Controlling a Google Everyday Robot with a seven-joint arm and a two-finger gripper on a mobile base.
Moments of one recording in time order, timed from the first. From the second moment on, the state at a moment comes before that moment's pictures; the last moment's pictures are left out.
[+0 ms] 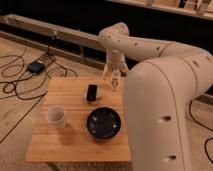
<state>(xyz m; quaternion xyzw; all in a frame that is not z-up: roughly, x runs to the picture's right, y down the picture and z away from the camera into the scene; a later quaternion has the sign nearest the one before) 0.048 -0.073 0.808 -0.20 0.22 0.60 0.74</state>
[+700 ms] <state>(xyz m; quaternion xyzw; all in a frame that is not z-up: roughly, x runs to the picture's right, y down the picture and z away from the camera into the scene) -0.110 -0.079 0.823 -0.25 0.15 0.49 0.82</state>
